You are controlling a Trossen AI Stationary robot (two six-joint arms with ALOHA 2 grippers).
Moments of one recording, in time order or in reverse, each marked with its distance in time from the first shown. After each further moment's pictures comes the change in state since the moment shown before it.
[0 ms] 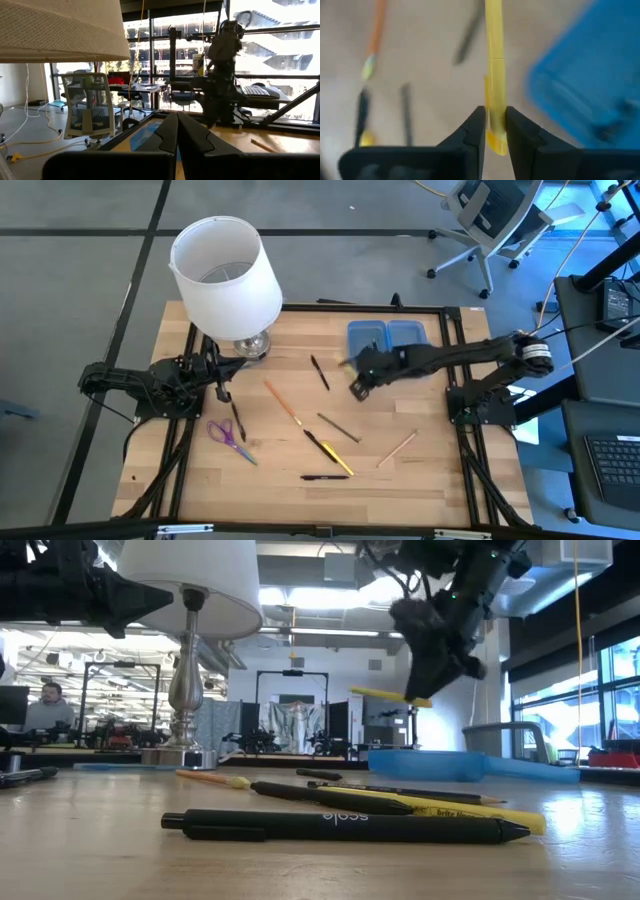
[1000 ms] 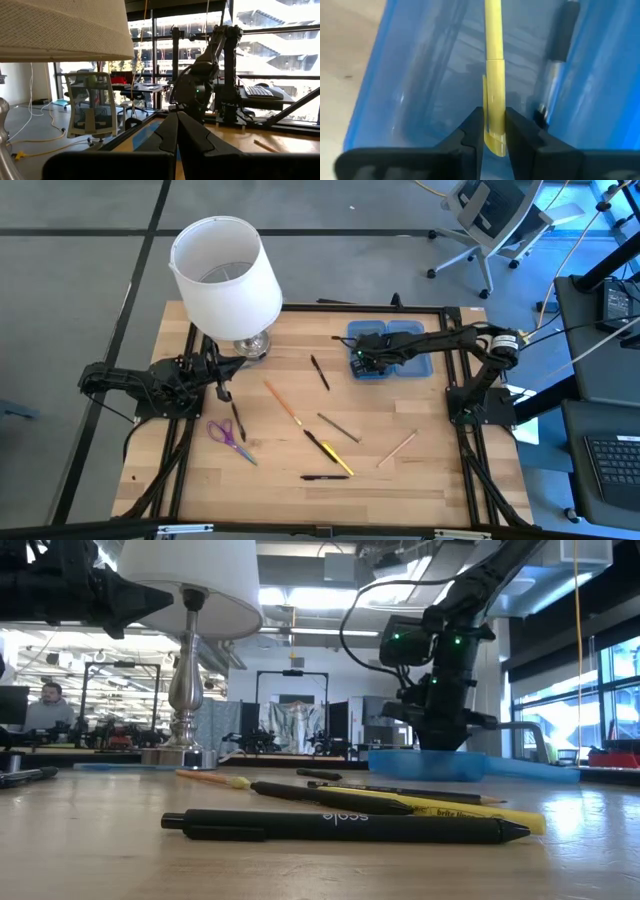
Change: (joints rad) left arm 0.000 0.000 0.000 0.000 -0.016 -0.001; right arm -0.232 0.263 -0.042 0.063 0.037 0.071
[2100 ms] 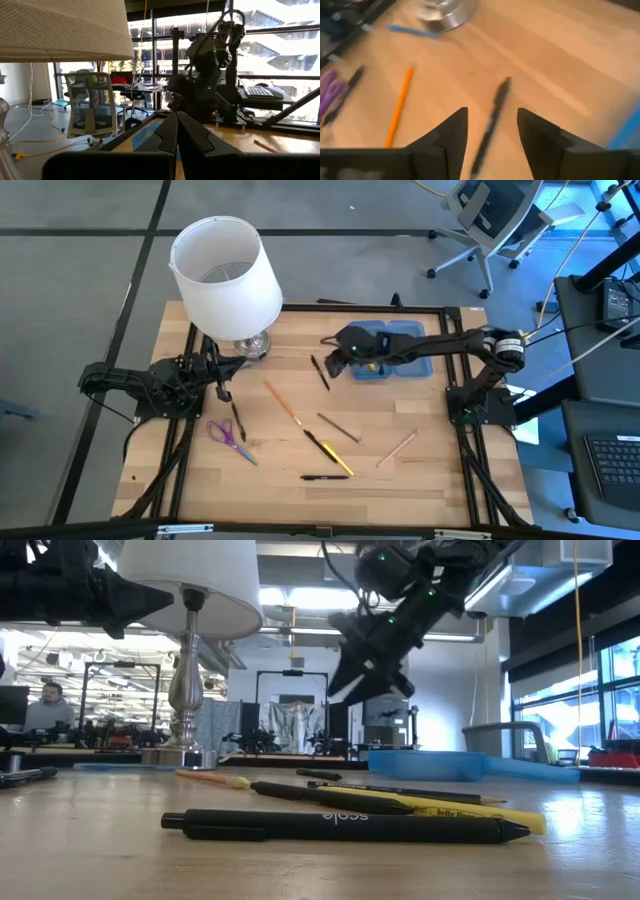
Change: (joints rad) left arm 0.000 0.000 0.000 0.000 0.000 0.000; right arm 0.125 -0.027 0.117 0.451 -0.074 -0.237
